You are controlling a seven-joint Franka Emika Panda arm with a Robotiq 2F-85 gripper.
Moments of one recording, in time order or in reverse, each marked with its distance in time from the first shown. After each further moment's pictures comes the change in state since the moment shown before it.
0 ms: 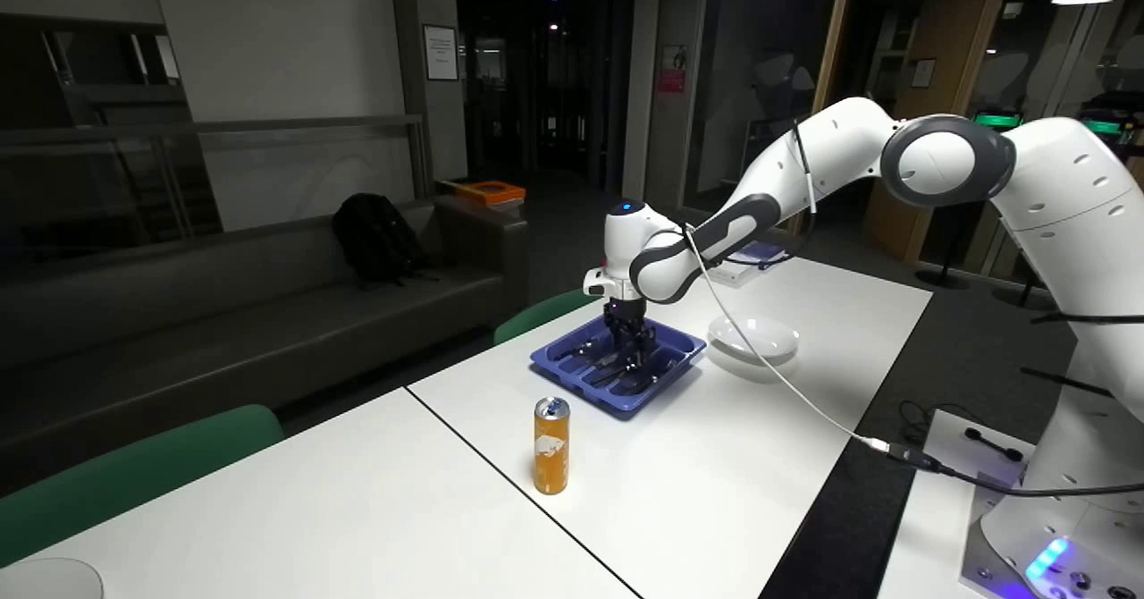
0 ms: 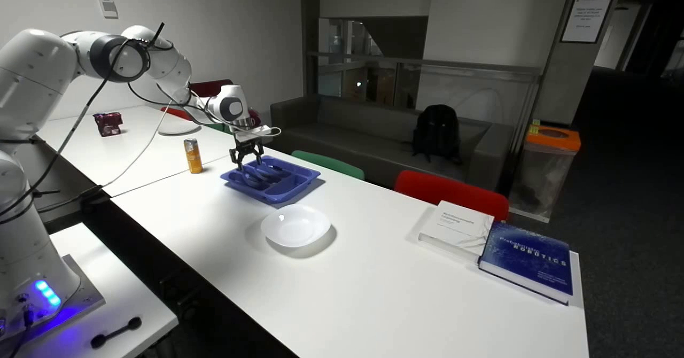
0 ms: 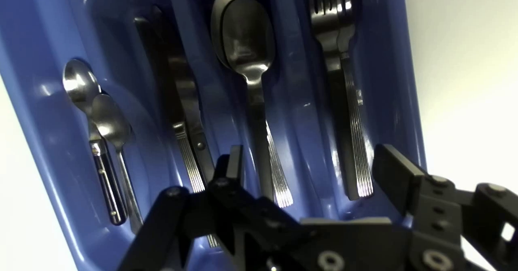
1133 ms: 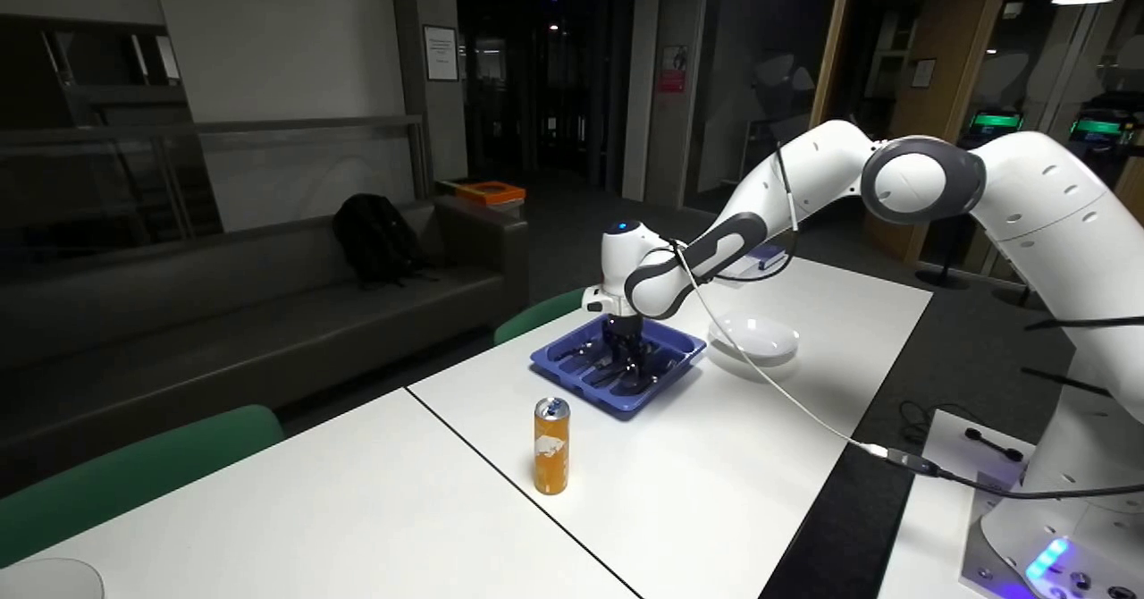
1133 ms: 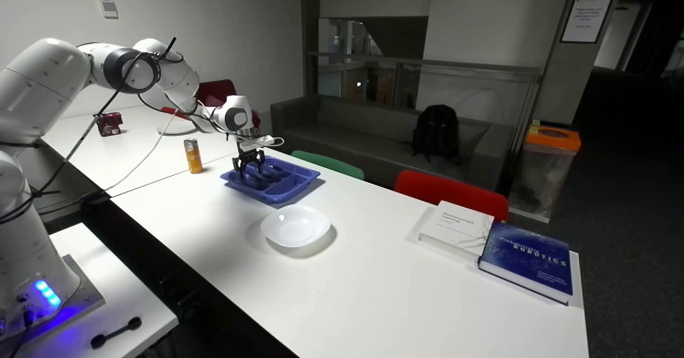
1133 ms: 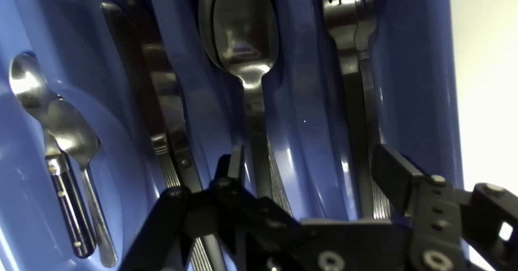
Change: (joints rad) arm -0.024 0.099 0.017 0.065 0.009 0.006 -0.038
